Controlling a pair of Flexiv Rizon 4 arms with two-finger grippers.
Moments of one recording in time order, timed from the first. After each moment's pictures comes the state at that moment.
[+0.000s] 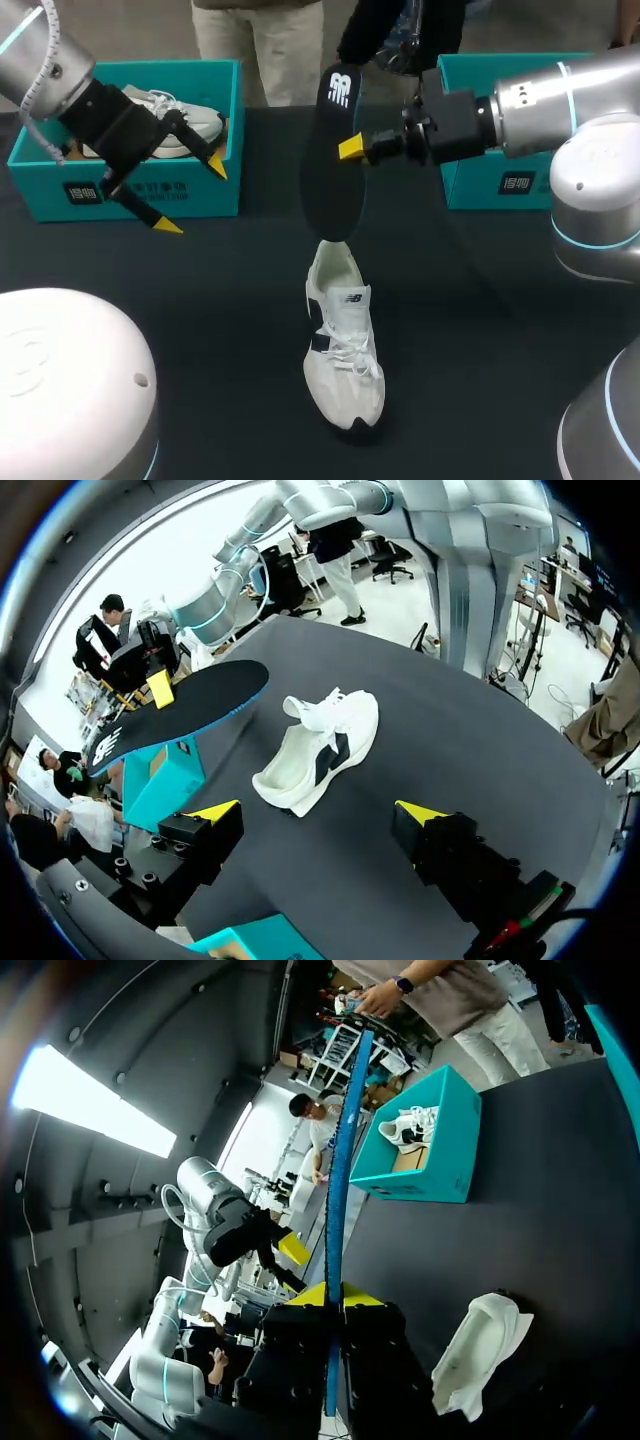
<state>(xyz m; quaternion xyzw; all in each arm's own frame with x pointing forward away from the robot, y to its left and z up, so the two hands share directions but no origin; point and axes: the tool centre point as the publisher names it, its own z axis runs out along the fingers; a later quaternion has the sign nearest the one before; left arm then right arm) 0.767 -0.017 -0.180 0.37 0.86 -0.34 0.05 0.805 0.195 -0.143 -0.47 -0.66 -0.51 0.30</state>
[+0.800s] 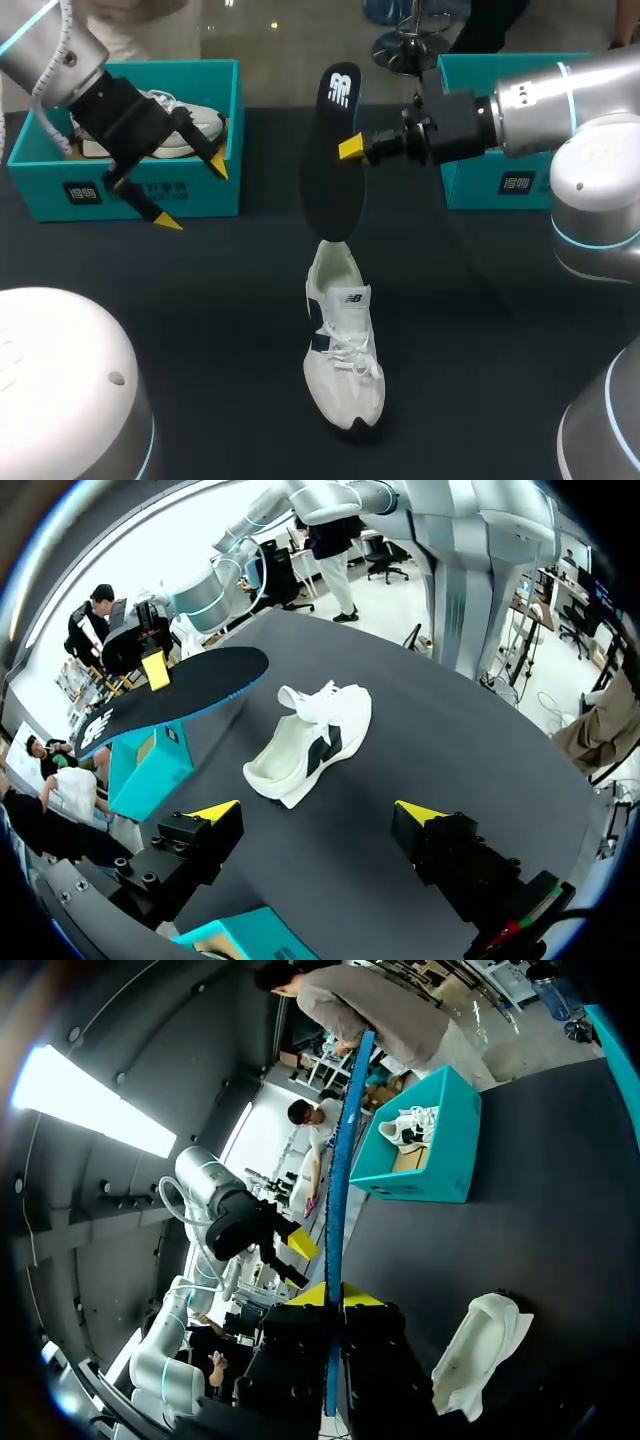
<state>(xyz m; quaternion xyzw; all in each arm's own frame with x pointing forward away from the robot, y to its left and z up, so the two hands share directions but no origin) 0.776 -0.012 -0.188 0.35 0.88 -0.31 0.03 0.805 0.195 -0.143 -0.47 -0.66 -0.51 0.30</state>
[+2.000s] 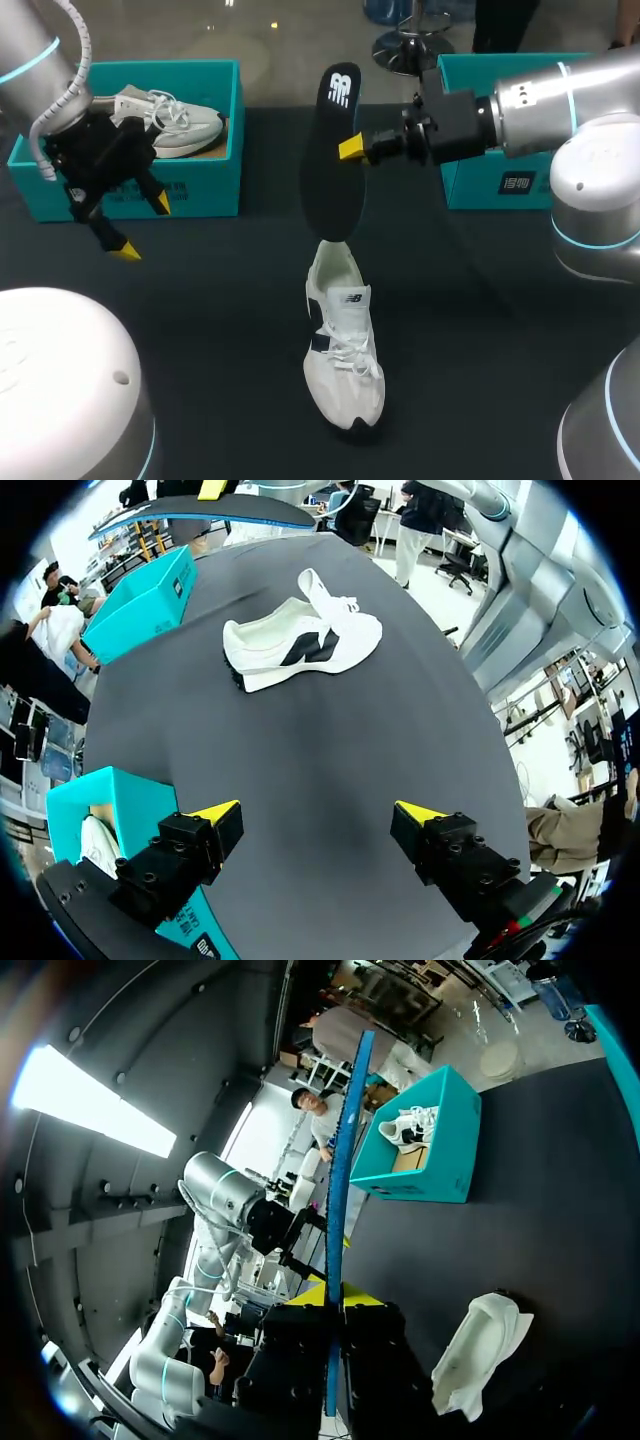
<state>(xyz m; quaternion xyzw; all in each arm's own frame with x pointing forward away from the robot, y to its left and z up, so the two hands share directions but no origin) 0.778 0.073 -0.257 0.14 0.97 -0.19 -0.05 0.805 0.195 -0.143 -0.47 -0.66 -0.51 0.30</state>
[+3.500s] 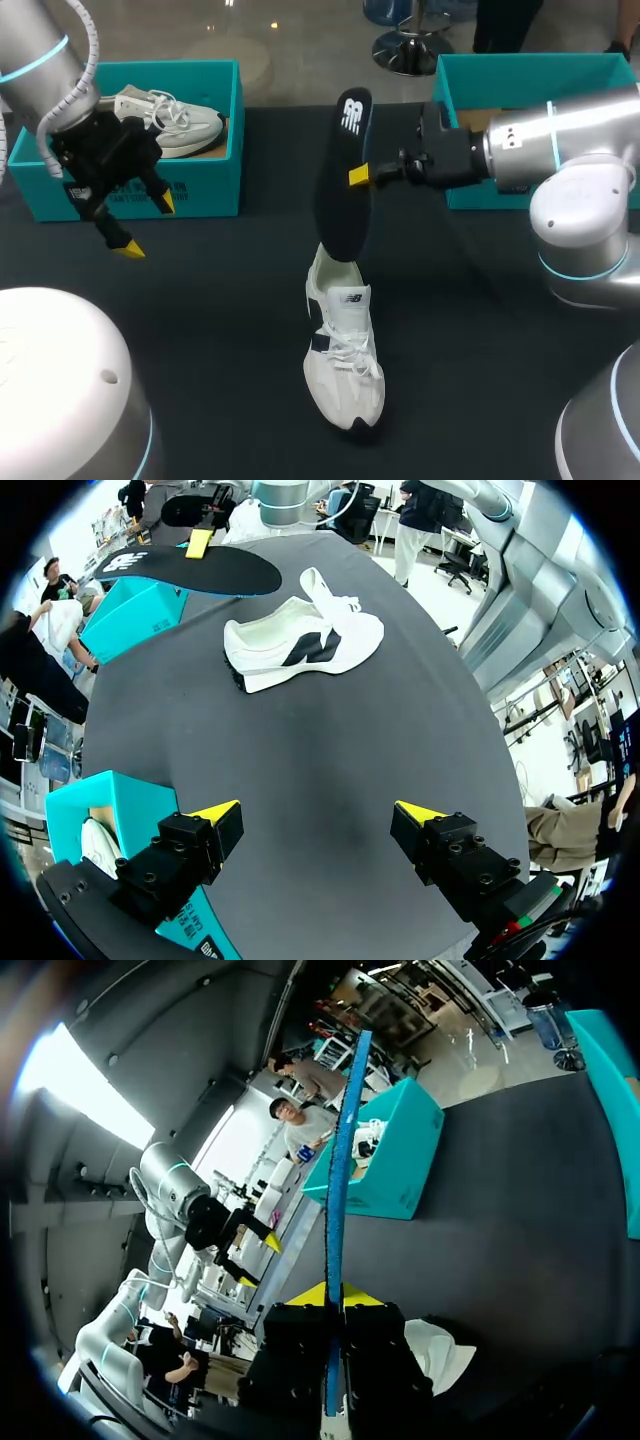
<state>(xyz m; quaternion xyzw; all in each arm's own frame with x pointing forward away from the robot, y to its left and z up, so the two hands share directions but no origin) 0.782 0.069 -0.257 0.14 0.97 -0.18 -0.06 0.840 0.177 -0.227 -0.48 -0.68 -0.51 0.22</state>
